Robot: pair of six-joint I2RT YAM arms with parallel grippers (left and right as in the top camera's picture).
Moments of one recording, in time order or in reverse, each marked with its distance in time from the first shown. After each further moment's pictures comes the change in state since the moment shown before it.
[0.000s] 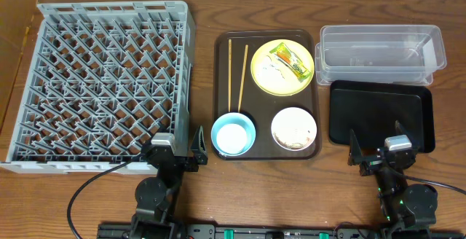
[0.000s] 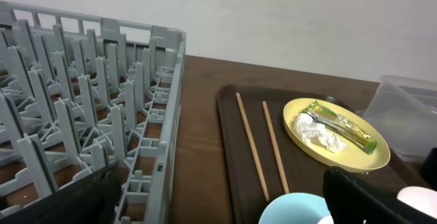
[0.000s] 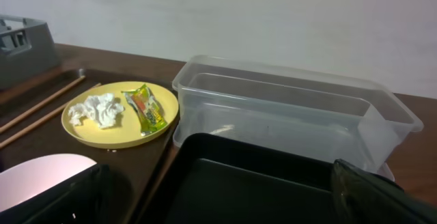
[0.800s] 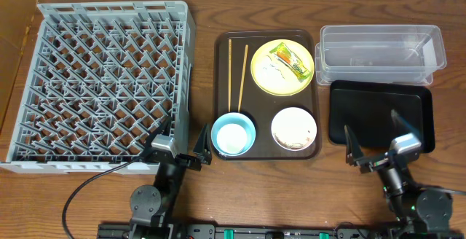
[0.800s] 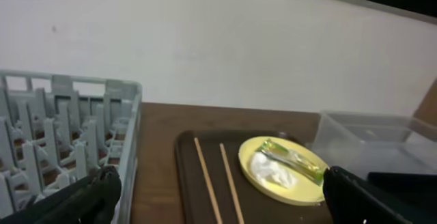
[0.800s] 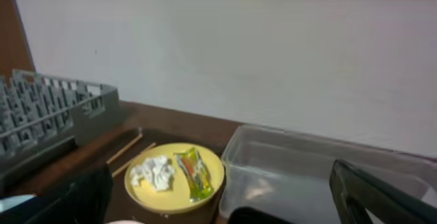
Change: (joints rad) left arm 0.000 0.015 0.028 0.164 0.142 0.000; right arm 0.000 0.165 0.162 0.161 -0.177 0.085
